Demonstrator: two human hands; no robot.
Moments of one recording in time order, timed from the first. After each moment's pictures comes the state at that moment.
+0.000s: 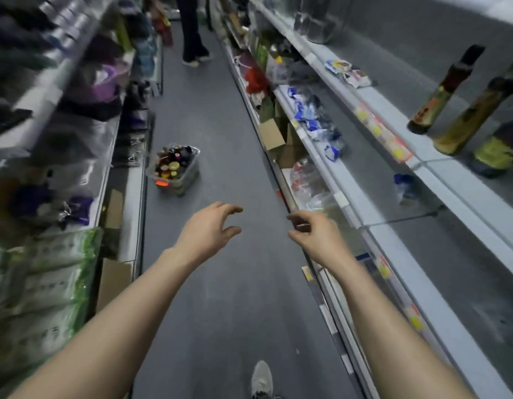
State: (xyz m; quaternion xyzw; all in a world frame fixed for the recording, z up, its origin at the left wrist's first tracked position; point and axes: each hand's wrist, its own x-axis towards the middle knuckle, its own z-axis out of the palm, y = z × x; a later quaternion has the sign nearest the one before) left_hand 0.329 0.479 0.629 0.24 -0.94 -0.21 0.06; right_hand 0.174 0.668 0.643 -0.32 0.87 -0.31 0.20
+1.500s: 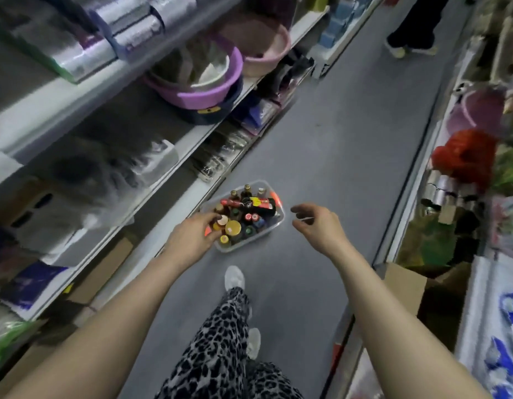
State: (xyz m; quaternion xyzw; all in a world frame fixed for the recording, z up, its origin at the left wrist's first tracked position) left_hand 0.005 -0.273 0.493 0.65 -0.69 -0.32 0.06; right_hand -0.265 -0.281 0.550 -0.58 0.72 -0.11 0.37
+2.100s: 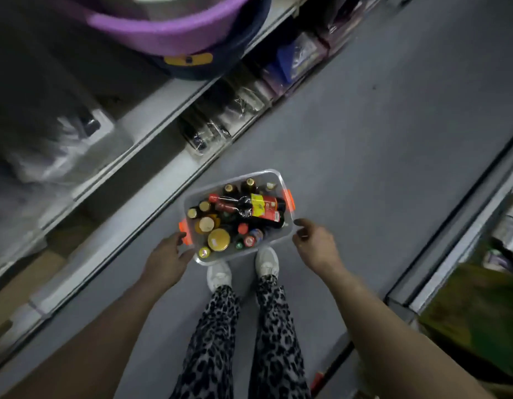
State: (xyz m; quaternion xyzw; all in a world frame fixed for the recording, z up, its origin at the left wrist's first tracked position) left_hand -0.017 -0.432 0.243 0.79 -0.39 -0.48 0.02; right_hand -0.303 -0.518 0.274 -0.54 0.72 0.06 0.43
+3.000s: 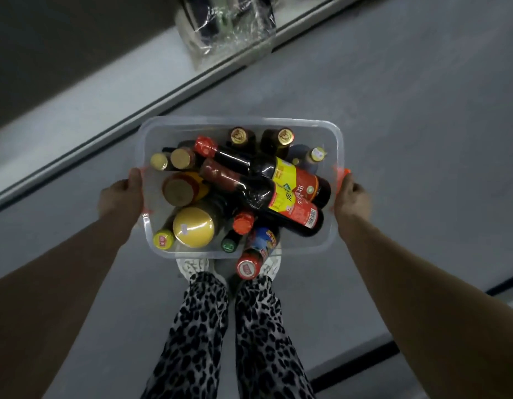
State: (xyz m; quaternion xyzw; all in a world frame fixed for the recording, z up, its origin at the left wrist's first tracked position) left_hand 0.002 -0.454 -0.084 0.92 -0.01 -0.39 0.11; right_hand -0.330 -0.633 -0.090 -0.38 0.83 0.03 0.40
